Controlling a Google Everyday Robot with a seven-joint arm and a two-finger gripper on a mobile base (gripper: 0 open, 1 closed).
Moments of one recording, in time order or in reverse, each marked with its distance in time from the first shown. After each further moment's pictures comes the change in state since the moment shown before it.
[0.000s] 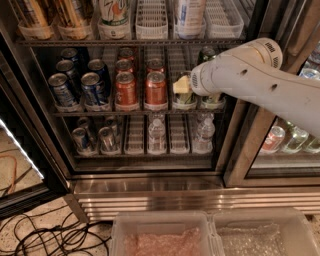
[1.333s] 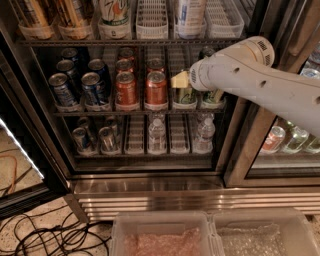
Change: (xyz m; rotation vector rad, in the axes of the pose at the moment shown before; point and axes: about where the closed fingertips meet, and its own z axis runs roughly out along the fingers) arm -0.015 -0.016 0.025 0.028 -0.028 0.016
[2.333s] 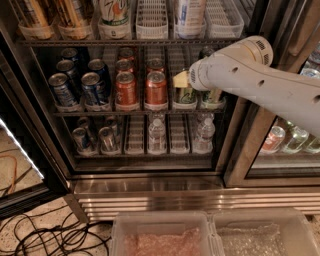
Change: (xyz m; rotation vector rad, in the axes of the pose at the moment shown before) arm 0.000 0.001 0.003 0.002 0.004 -0.003
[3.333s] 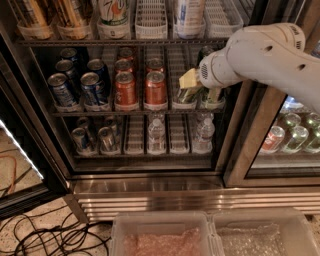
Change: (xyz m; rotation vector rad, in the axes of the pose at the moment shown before) arm 0.006 0.015 -0.057 -0.093 0.076 0.001
